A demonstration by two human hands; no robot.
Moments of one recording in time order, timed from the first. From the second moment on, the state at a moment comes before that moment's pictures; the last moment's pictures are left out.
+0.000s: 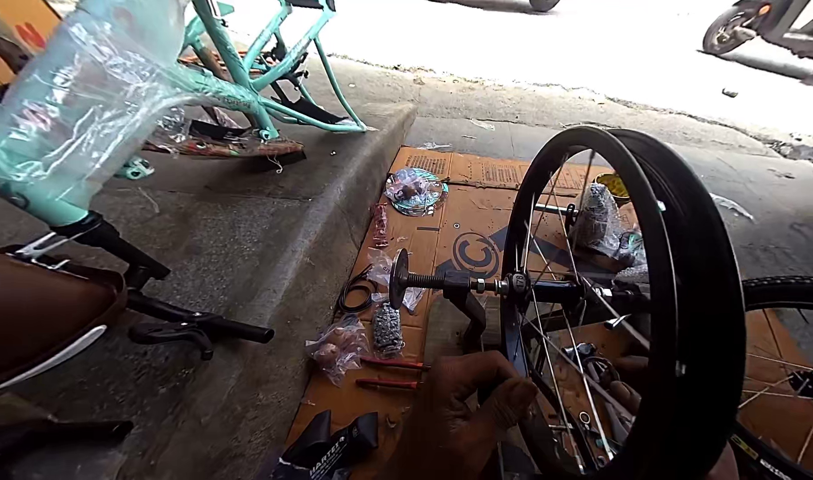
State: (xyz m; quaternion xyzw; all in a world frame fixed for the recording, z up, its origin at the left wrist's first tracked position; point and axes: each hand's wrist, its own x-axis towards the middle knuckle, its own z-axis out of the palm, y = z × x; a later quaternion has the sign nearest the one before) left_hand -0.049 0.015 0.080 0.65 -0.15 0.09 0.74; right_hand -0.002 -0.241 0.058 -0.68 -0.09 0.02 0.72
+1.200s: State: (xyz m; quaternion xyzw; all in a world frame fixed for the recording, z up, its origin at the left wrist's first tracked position) left_hand -0.096 0.033 0.009 0.72 -0.01 -0.02 0.69; right_hand 0.035 -0.198 0.126 -0.63 -0.30 0.10 0.71
